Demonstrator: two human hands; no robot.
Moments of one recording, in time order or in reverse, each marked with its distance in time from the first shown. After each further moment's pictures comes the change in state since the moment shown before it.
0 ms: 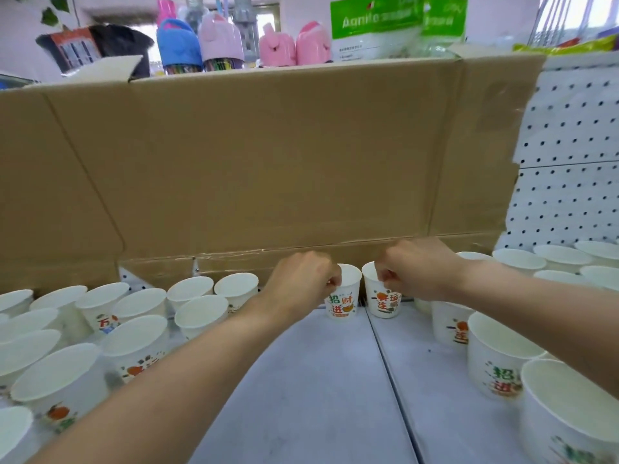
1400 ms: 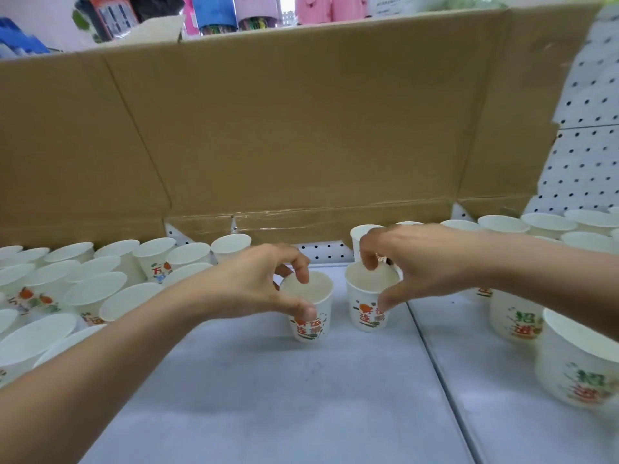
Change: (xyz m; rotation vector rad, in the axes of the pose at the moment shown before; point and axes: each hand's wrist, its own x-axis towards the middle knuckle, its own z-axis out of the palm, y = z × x) left_hand -0.125 -0.039 -0.055 -0.562 -0.262 -0.210; right_hand -0.035 -0.080 -0.061 0.289 -0.236 -0.176
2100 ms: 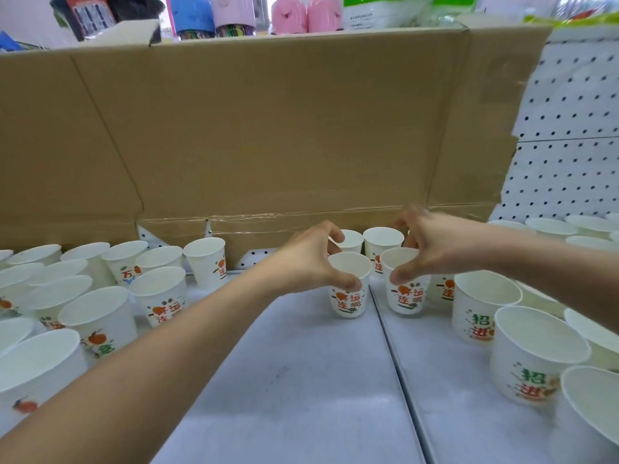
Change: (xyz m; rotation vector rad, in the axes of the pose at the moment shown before) left_hand 0.081 0.057 0.047 -0.144 0.117 -0.060; right_hand -0.025 0.065 0.006 0.255 0.106 0.398
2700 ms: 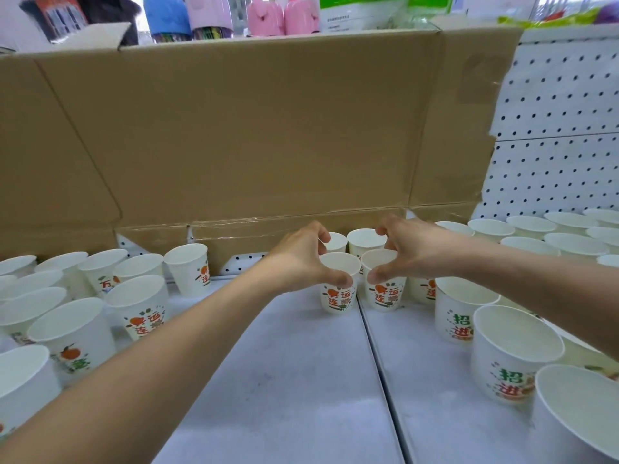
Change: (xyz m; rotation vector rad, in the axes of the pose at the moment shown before) left_hand 0.019 0.007 0.012 0.053 0.055 -0.055; right_hand 0.011 0.010 0.017 -0.026 0.063 0.023
